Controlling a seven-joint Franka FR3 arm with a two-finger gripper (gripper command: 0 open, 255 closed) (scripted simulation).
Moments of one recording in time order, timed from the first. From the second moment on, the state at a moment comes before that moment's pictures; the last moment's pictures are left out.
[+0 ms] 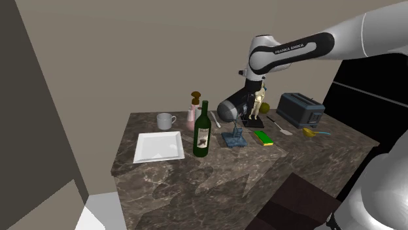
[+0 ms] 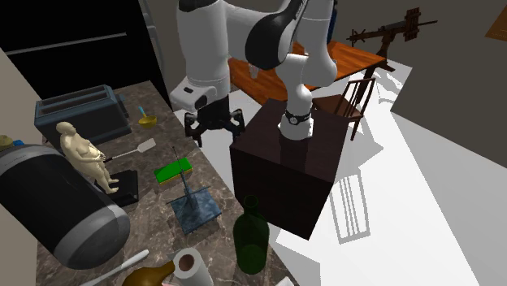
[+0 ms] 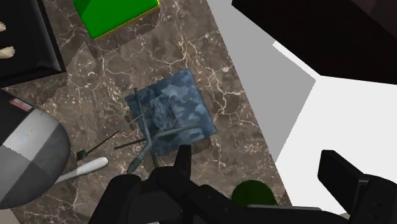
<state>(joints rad) 0.00 -0.08 -0.16 -2.05 -0.06 1.96 -0.76</state>
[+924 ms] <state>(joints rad) -0.05 0.39 -0.17 -1.70 -0.06 2.03 -1.01</state>
